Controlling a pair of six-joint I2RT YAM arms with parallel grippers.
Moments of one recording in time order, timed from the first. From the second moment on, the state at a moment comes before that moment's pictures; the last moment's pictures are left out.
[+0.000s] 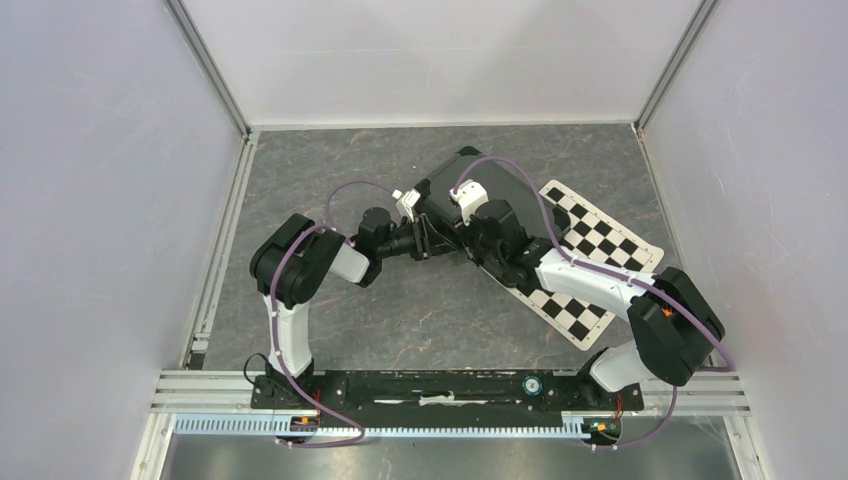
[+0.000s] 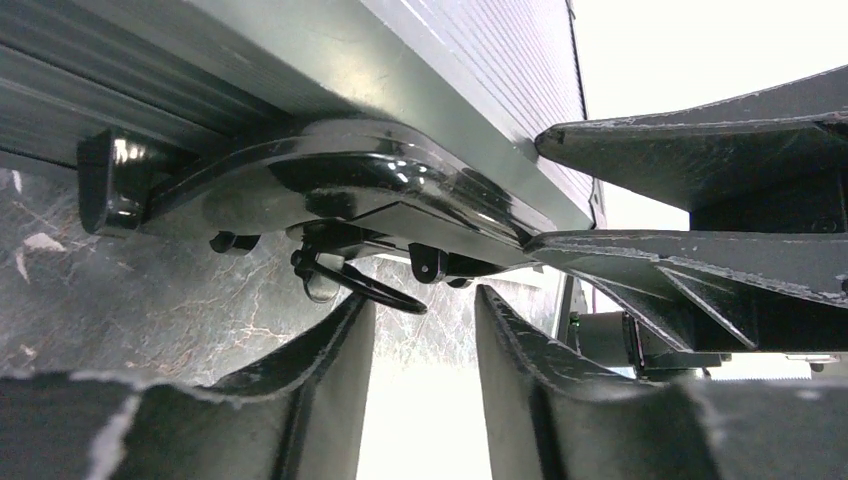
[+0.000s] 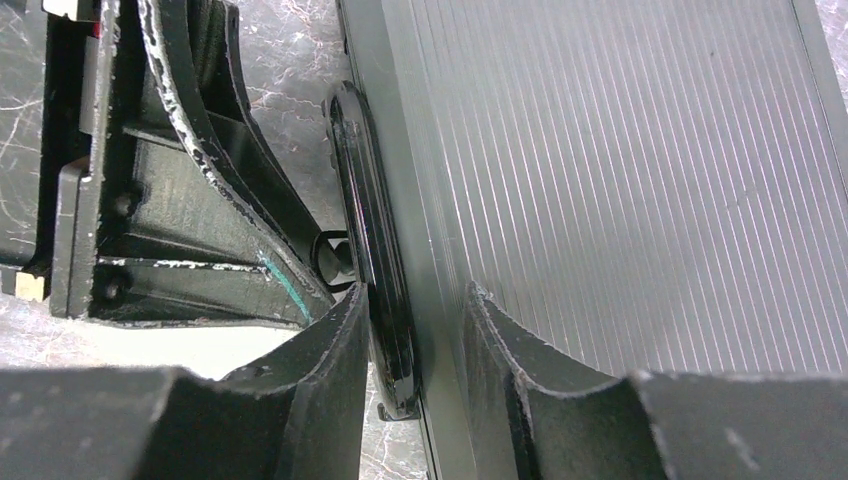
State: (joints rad) left arm -0.51 1.99 0.73 1.02 0.70 -0.87; right arm 0.72 1.47 0.84 0.06 0.19 -0.04
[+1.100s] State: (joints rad) left arm -0.51 2.05 0.73 1.09 0.67 -0.88; right arm 0.72 1.48 0.84 0.09 0.13 -0.03
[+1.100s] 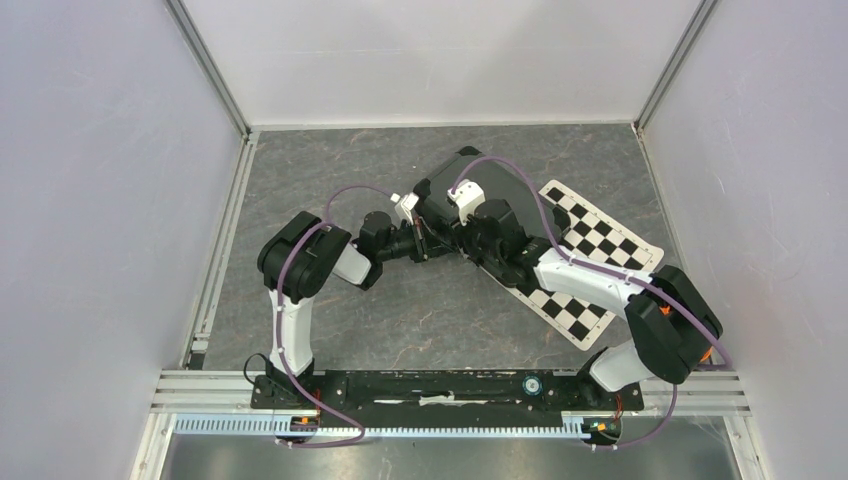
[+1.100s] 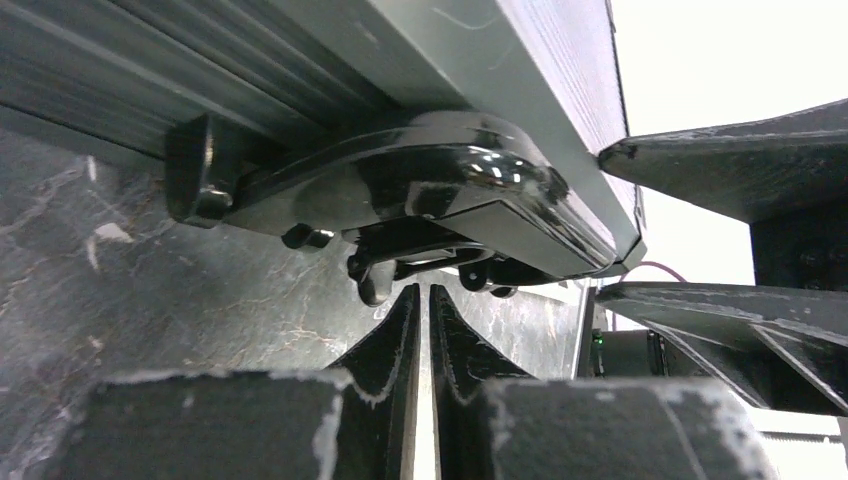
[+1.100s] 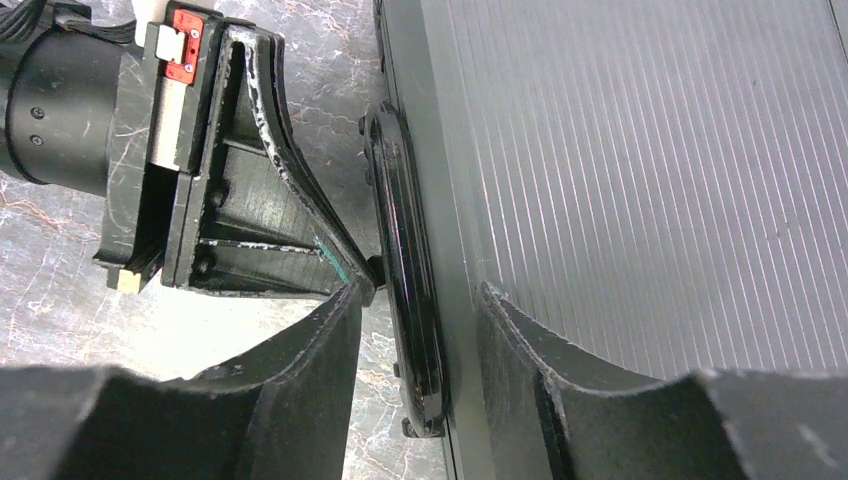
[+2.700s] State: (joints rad) left arm -0.53 2.05 0.75 1.08 0.61 -0.86; right arm 0.64 1.45 0.89 -0.08 0.11 0.00
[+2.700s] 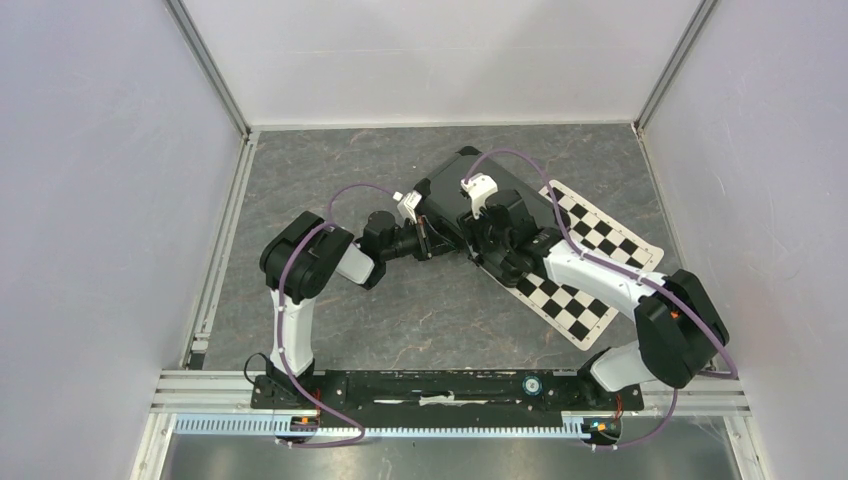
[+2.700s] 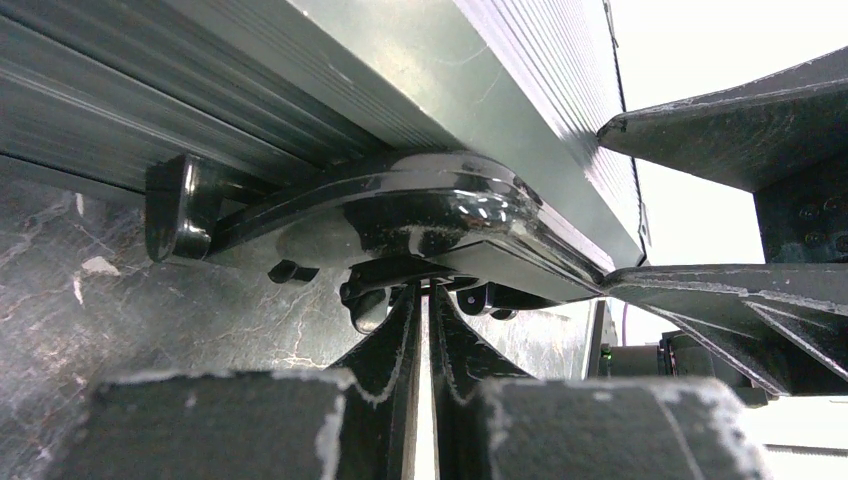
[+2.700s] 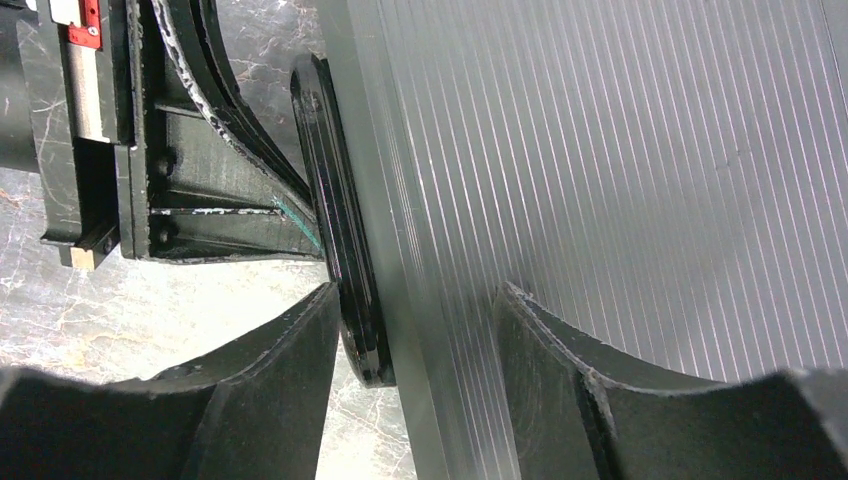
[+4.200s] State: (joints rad) left arm -0.54 2.00 0.72 1.01 0.58 -0.88; right arm 0.67 1.50 0.97 -0.18 0.10 -0.11
